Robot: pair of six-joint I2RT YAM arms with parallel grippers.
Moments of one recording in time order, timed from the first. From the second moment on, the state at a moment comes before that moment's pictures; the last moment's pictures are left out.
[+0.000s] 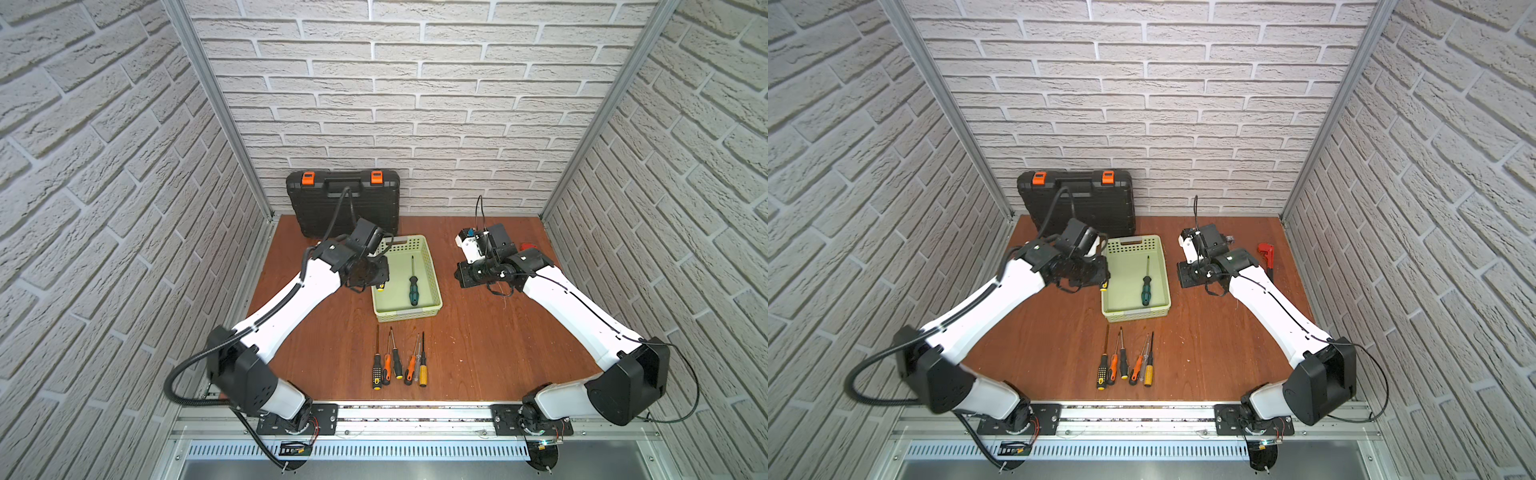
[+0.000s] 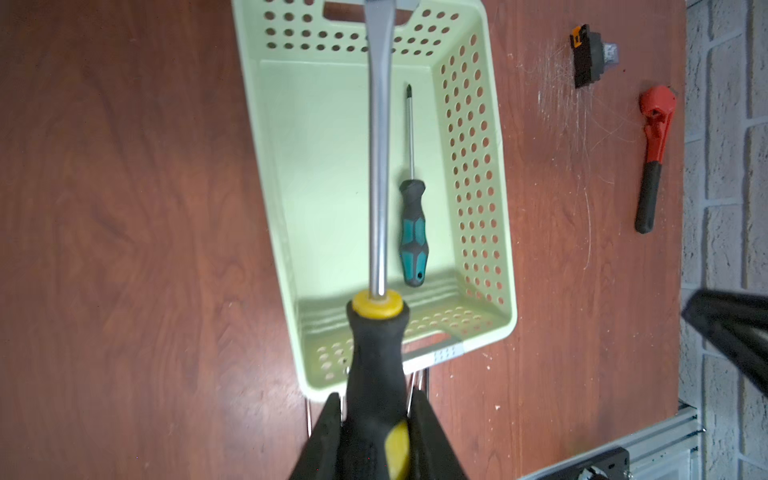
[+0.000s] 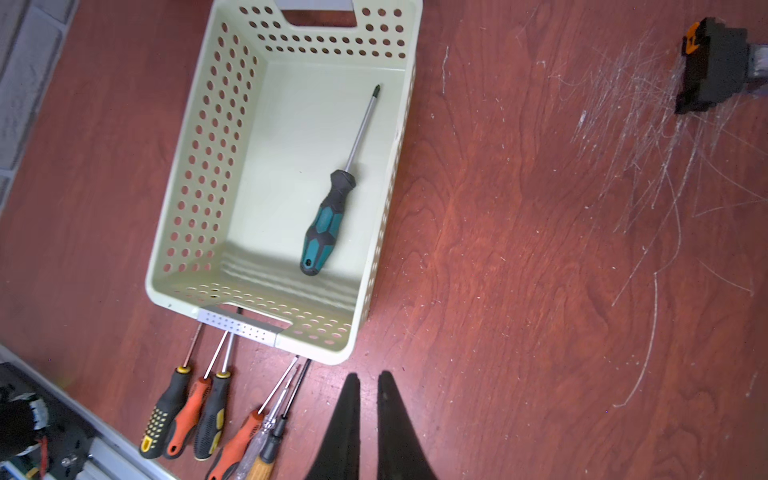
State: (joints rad) left arm -0.60 1.57 1.50 -0.96 0.05 -0.62; right arm 0.39 1.41 1.32 -0.87 -0.13 0.23
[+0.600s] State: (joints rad) left arm -0.56 2.09 1.65 -0.83 0.09 -0.59; right arm 0.42 1.34 1.27 -0.84 -0.14 0.26
